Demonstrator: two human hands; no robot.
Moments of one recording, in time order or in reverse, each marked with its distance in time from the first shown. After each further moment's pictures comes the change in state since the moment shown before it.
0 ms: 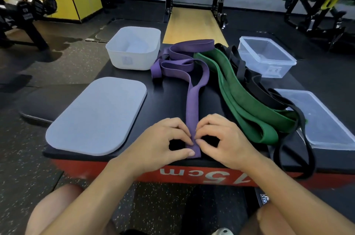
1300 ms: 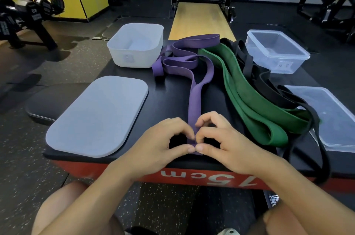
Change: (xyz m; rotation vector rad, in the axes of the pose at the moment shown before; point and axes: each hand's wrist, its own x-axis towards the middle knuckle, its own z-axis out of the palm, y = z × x) left_hand 0.002 0.003 0.002 -0.111 0.012 -0.081; right_hand 0.002 -0.001 -0.006 0.201 -0.293 0.171
